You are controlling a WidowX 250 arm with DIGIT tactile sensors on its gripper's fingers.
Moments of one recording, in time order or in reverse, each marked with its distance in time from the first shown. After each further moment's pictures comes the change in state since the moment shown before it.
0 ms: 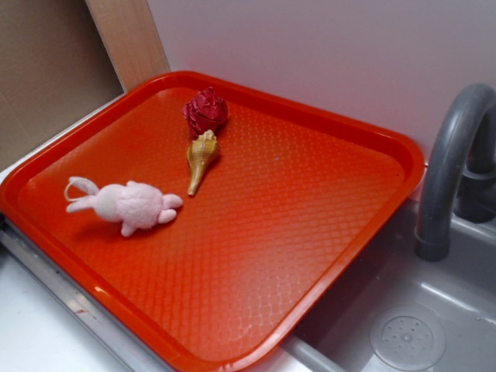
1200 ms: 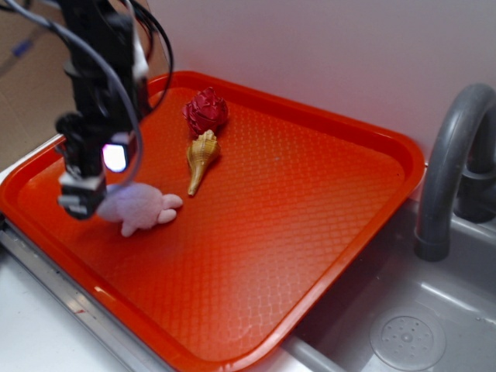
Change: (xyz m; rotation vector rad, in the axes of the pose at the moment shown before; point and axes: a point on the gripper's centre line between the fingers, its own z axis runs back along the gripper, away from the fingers) arm 0.020 -0.087 -0.148 -0.113 0.372 -0.540
